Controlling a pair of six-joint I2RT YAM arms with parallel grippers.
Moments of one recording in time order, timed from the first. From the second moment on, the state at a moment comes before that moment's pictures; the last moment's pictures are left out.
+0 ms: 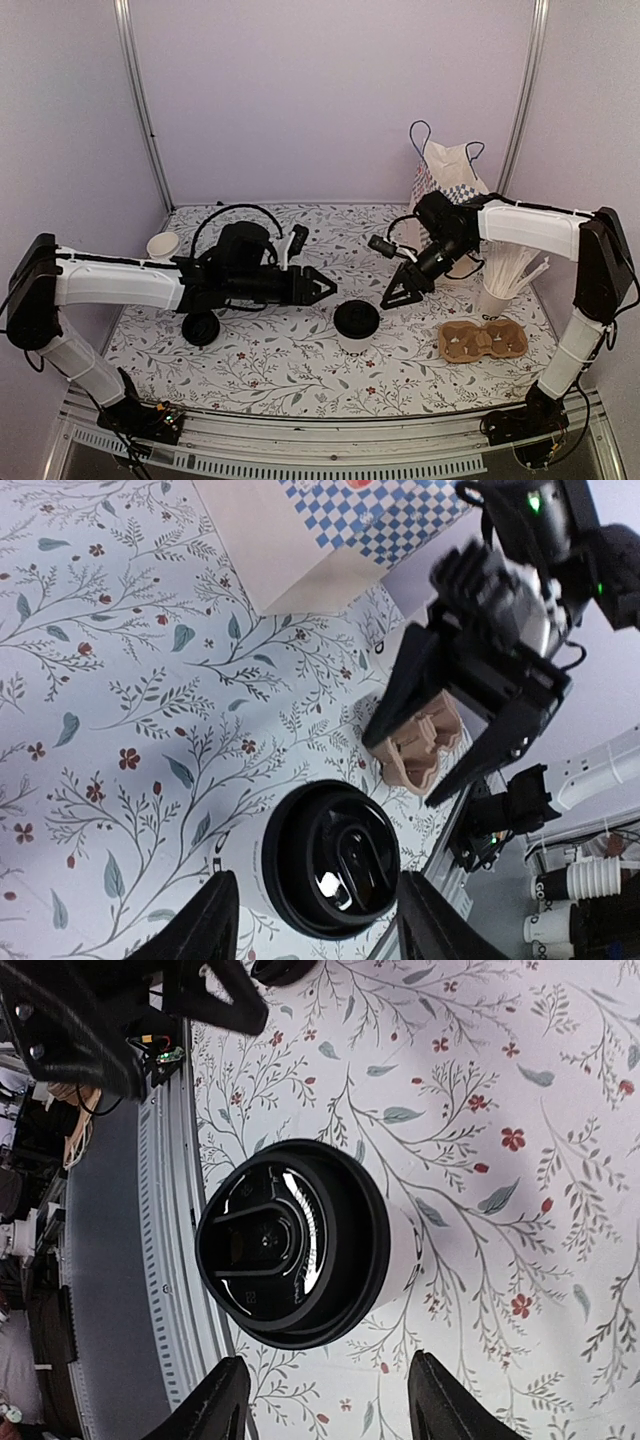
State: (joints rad) left arm -0.90 1.55 0.89 0.18 0.25 -0.69; right arm 0.56 1.74 1.30 -0.87 -0.80 -0.41
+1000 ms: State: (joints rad) left arm -0.93 1.65 0.93 0.04 0.17 -0.66; right arm 0.65 1.84 1.38 -0.83 -0.76 -0.43
